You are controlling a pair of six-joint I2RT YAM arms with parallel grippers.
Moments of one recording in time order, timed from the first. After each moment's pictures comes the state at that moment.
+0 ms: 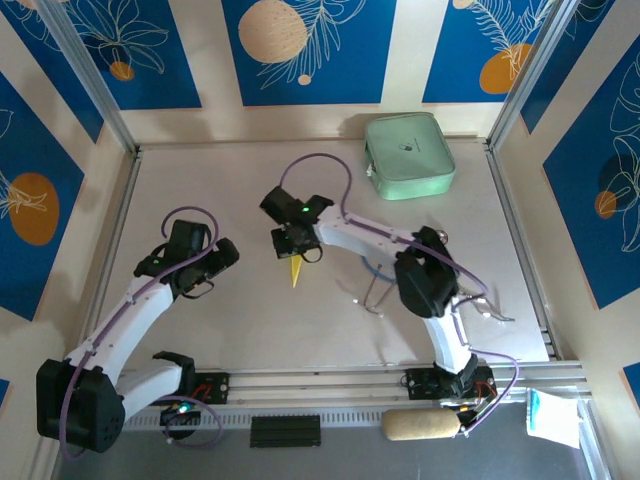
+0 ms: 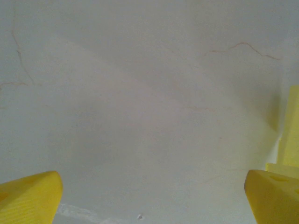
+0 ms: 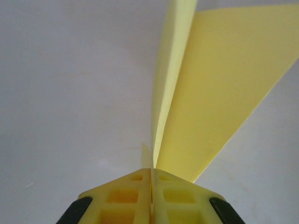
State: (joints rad) left arm -0.24 1.05 0.73 -0.65 -0.03 -0.76; right arm 0.87 2.00 1.70 -0.83 0.02 0.57
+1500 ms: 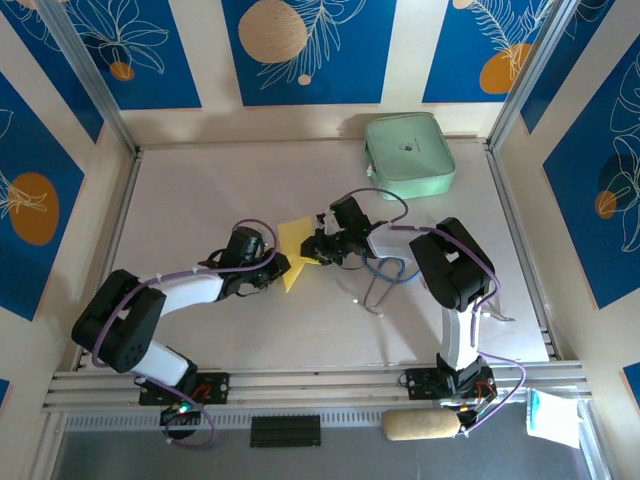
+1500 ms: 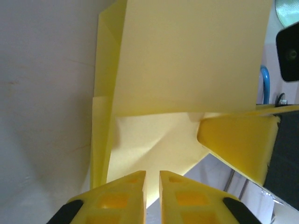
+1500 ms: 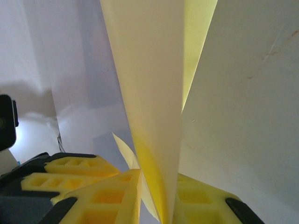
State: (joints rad) left arm -0.54 1.49 0.60 0.11 0.29 -1.02; right arm 0.59 1.94 1.08 -0.02 -0.67 0.85
